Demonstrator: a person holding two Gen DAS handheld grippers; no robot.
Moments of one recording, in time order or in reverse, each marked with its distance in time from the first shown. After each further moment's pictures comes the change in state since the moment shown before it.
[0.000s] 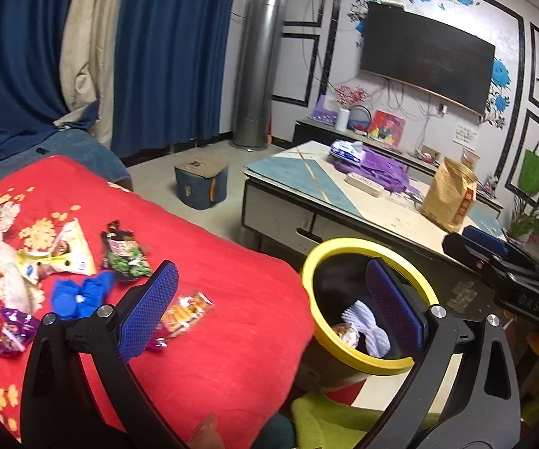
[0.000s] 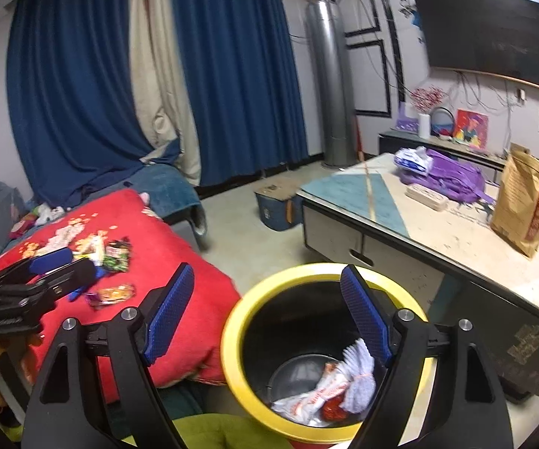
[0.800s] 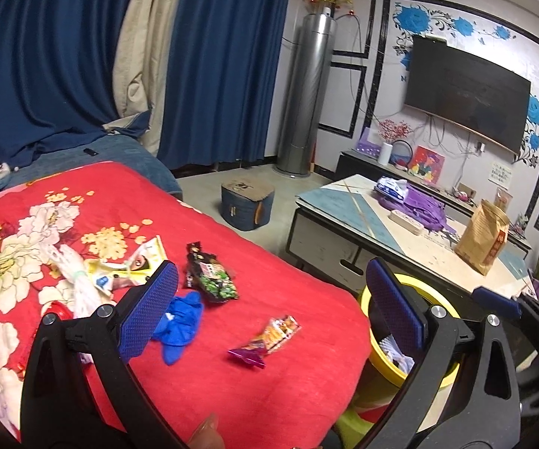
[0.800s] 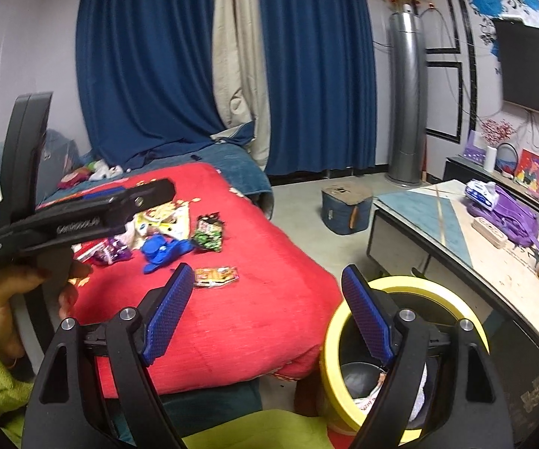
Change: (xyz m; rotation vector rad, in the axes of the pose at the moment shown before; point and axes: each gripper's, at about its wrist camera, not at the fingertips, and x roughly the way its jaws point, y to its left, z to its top) left arm -0.039 0.064 0.014 -0.098 -0.100 0.143; right arm -0.001 0.106 -0.004 -0.208 0.038 0.199
